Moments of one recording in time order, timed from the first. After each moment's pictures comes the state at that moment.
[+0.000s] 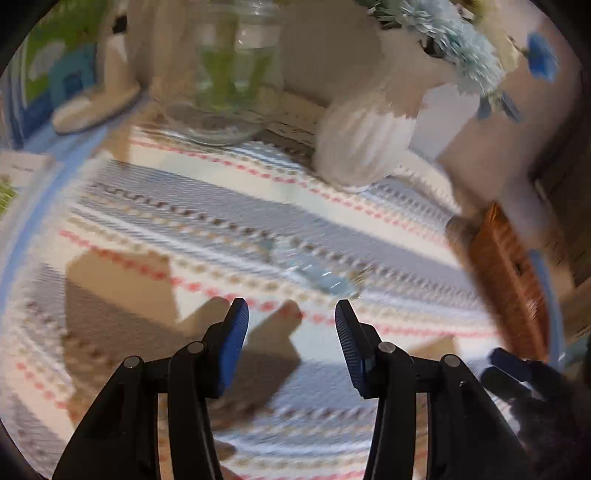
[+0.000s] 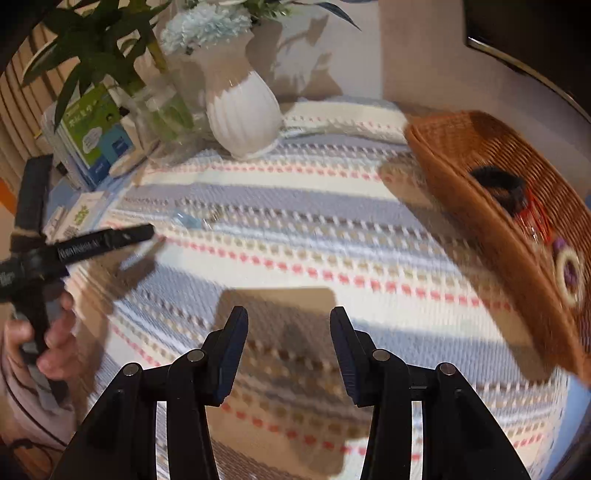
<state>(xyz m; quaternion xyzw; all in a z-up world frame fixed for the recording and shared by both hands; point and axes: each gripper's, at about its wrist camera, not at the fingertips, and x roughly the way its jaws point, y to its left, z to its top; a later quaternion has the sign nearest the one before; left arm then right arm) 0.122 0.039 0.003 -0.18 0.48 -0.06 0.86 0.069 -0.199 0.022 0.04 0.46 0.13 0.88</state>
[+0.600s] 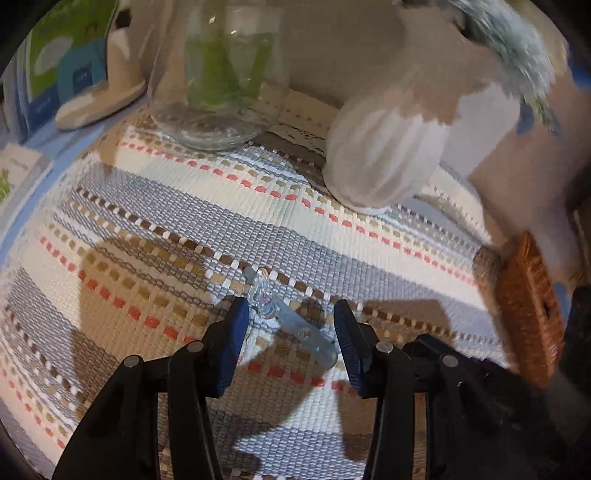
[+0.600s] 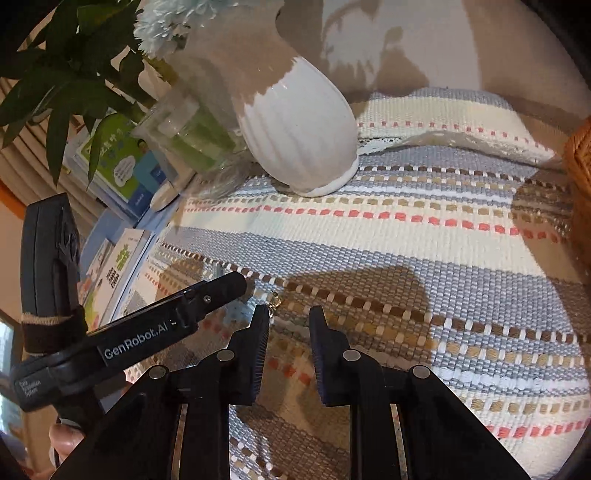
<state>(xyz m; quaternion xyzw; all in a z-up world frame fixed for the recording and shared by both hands) 0.157 0.002 -0.012 -0.15 0.47 0.02 0.87 0.167 -0.160 -0.013 0.13 0.45 0.25 0.85</state>
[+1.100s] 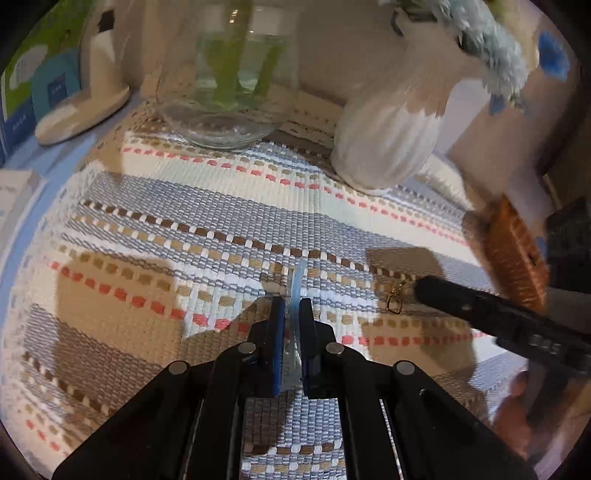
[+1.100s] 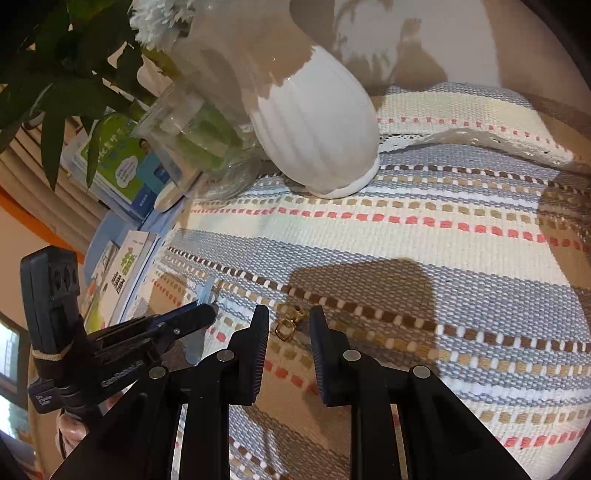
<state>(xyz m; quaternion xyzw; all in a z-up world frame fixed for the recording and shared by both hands) 0.144 0.057 -0.016 -0.14 0.47 -0.09 0.87 0.181 -0.137 -0.009 0.13 0.46 0.25 0.84</state>
